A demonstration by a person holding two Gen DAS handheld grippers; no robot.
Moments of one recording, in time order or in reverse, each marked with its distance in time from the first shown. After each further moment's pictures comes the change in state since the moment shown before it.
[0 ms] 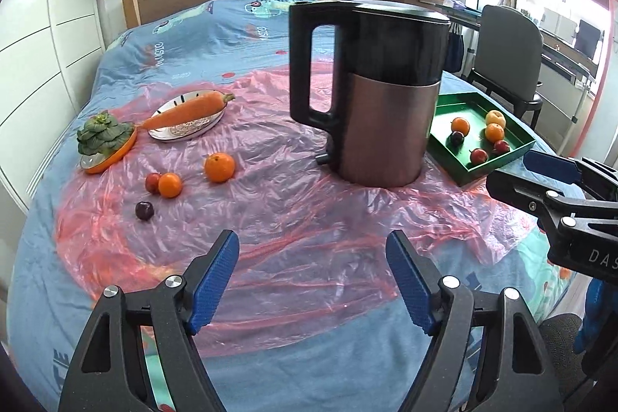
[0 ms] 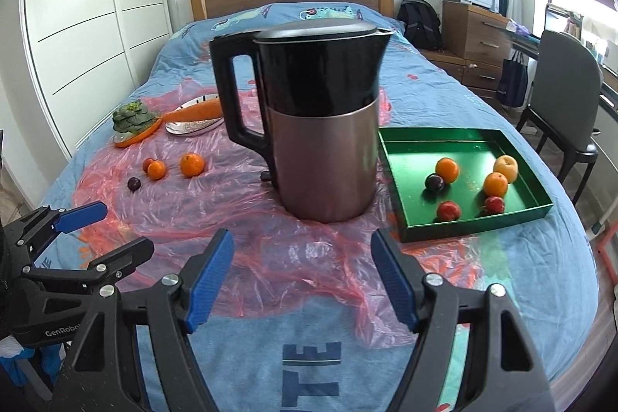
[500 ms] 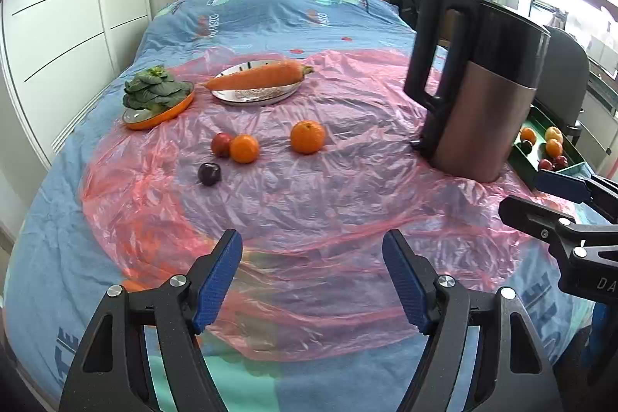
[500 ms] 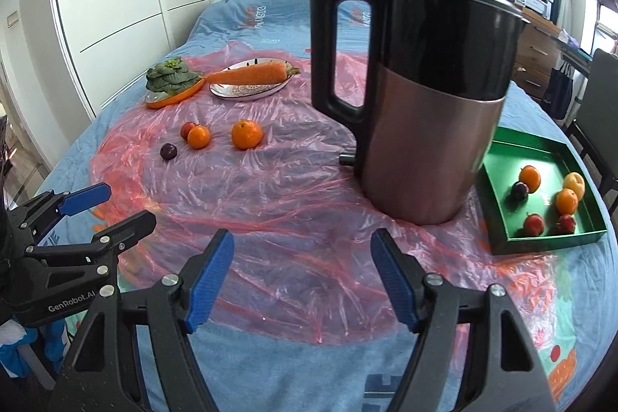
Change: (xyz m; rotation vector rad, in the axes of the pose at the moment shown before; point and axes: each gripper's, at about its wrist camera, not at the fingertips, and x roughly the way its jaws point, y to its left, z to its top) left arm 0.030 0.094 -0.031 -0.136 0.021 0.114; right arm 0.071 0.081 0.000 -0.108 0.093 0.108
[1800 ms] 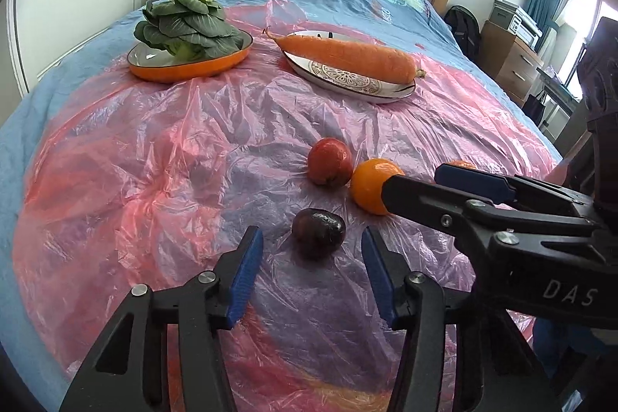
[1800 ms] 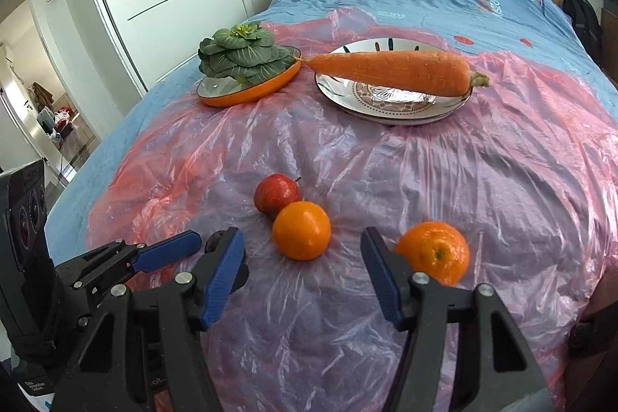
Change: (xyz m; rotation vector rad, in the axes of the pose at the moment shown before) left arm 0.147 0.140 0.029 -0.239 0.041 -0.073; right arm 0.218 0.126 0.109 -0.127 0.093 0.303
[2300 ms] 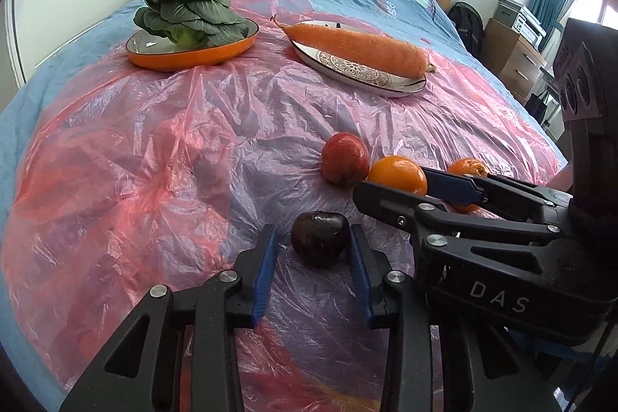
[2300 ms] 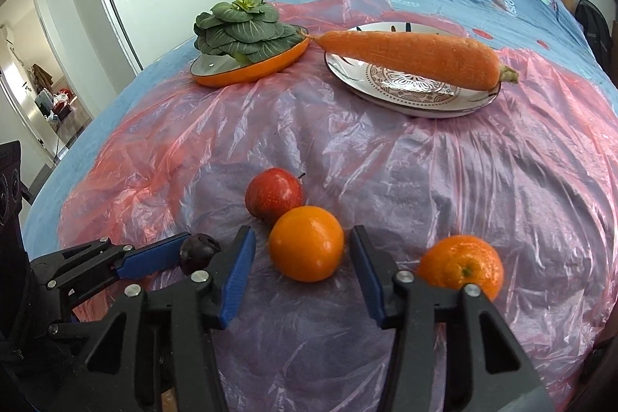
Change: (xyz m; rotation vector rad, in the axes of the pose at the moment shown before) left arm 0.010 0.011 0.002 -0.011 0.026 -0.003; right arm 0.036 0.006 0.001 -0.052 0.040 -0.013
